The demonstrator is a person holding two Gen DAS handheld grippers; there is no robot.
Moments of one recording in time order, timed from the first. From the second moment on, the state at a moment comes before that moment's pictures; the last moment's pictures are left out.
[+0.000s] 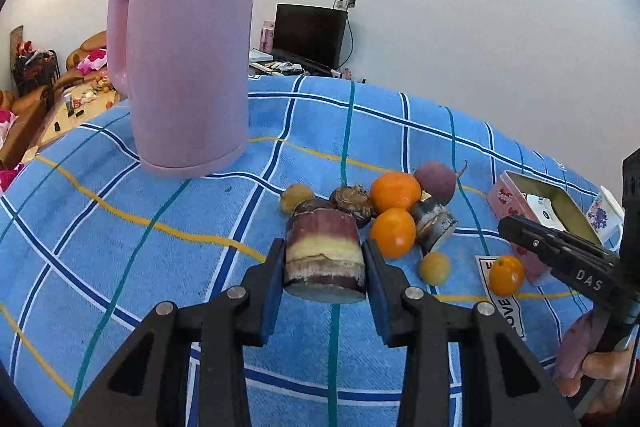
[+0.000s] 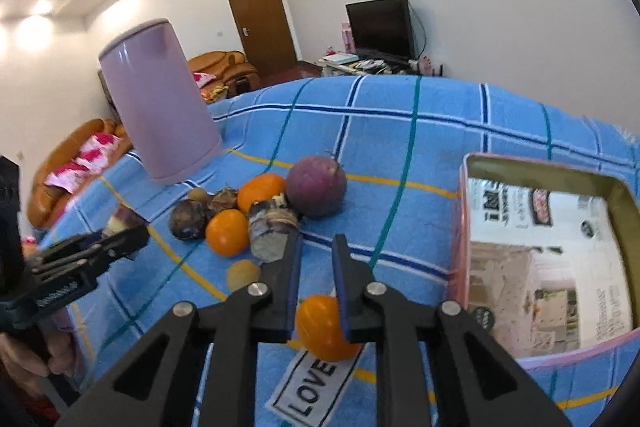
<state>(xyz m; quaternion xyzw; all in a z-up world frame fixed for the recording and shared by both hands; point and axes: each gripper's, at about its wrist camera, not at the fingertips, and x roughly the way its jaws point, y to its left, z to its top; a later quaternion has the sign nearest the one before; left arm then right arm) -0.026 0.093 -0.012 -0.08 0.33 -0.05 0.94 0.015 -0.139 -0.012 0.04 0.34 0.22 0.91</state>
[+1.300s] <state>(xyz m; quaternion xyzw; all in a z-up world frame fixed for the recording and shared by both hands) -0.030 0.075 -0.015 -0.08 0.34 -0.08 0.93 0.019 -0.127 -0.032 0.02 0.40 0.24 0.88</state>
